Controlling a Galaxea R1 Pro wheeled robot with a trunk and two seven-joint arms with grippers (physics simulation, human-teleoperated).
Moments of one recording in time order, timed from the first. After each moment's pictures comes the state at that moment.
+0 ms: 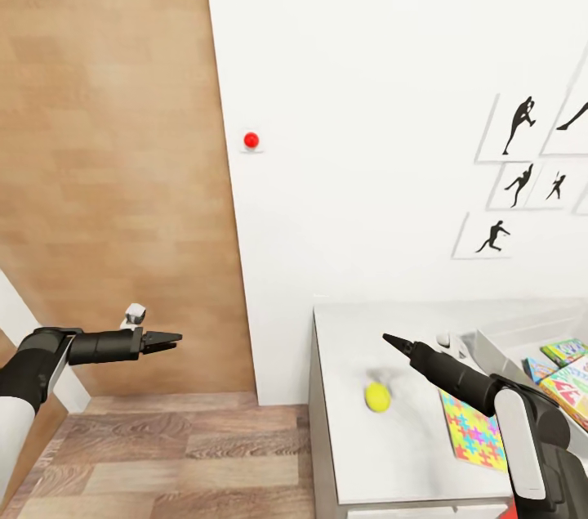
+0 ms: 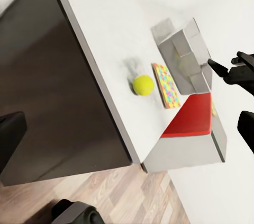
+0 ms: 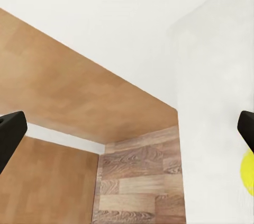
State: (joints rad) left arm -0.80 0.39 0.21 -0.64 -0.18 0.80 -1.56; right arm -0.30 0.00 -0.37 -1.58 -0.48 1.00 0.40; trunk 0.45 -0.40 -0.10
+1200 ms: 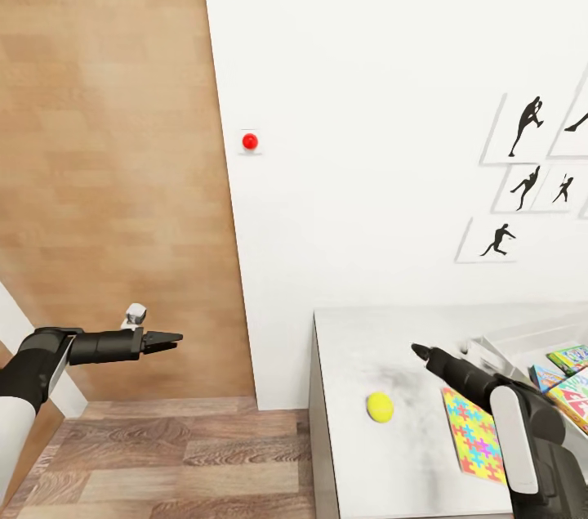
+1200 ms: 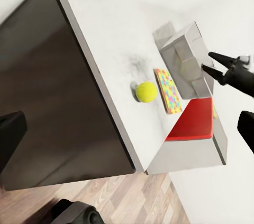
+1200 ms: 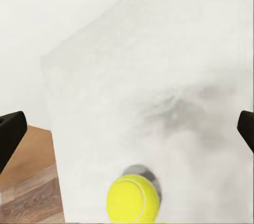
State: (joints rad) left arm -0.80 0.38 0.21 -0.64 -0.18 0.80 -1.56; right arm -0.32 0.01 -0.37 -1.57 -0.44 0.91 -0.04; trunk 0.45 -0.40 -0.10
